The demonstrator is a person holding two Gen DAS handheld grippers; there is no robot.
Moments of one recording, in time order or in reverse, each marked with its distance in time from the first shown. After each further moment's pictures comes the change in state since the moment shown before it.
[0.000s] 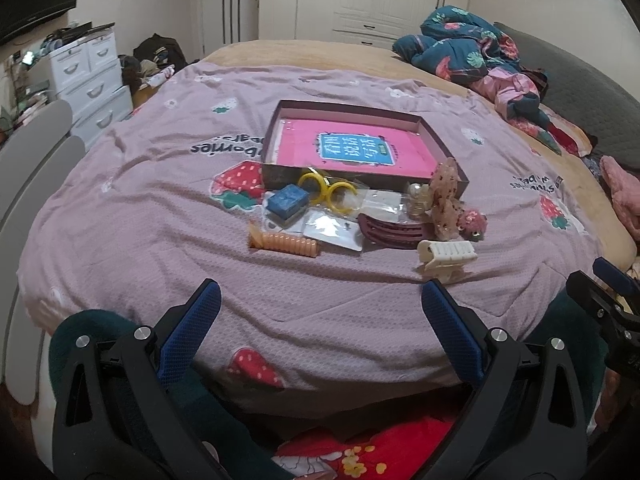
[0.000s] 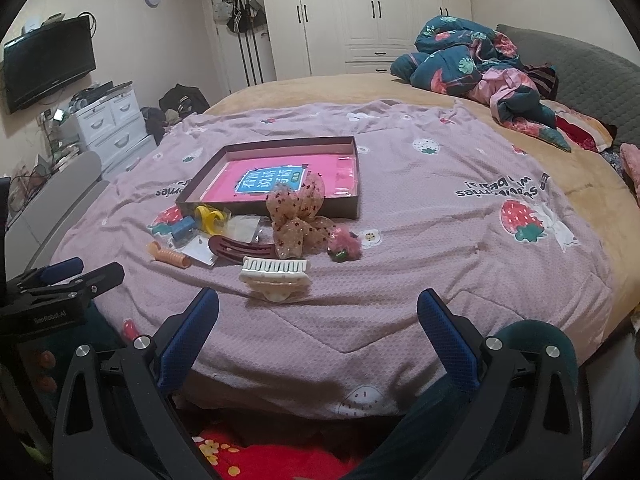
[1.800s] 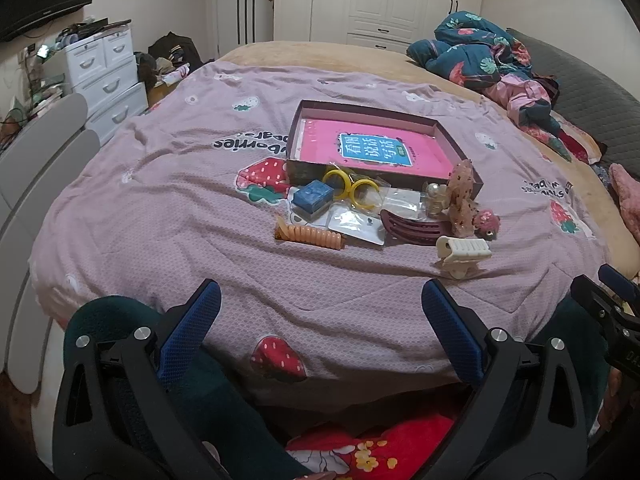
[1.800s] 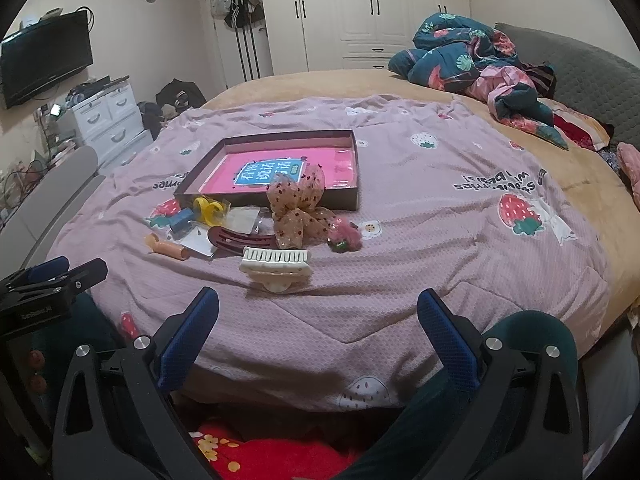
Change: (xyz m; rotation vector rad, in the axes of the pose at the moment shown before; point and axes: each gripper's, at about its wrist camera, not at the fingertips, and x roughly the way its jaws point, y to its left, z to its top) left arm -0.017 0.019 -0.006 -0.032 -0.011 0.045; right arm 0.000 0.007 -0.006 -0.005 0.021 -0.016
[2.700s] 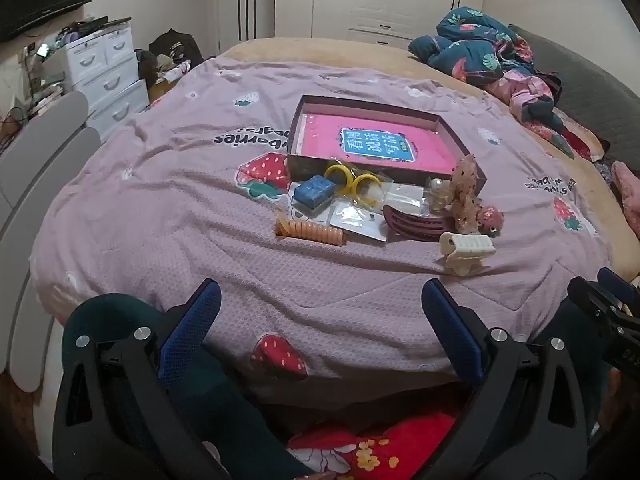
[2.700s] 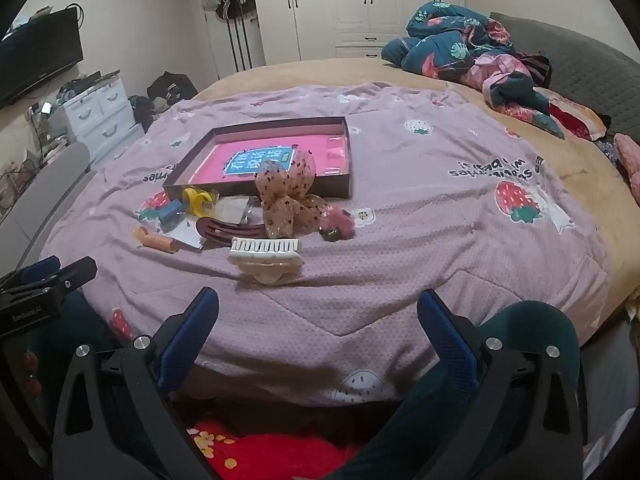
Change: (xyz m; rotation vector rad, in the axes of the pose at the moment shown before) left arm 0.010 0.000 -0.008 -0.007 0.008 0.001; right arm 0.011 -0.006 -0.005 0.019 0.031 -0.010
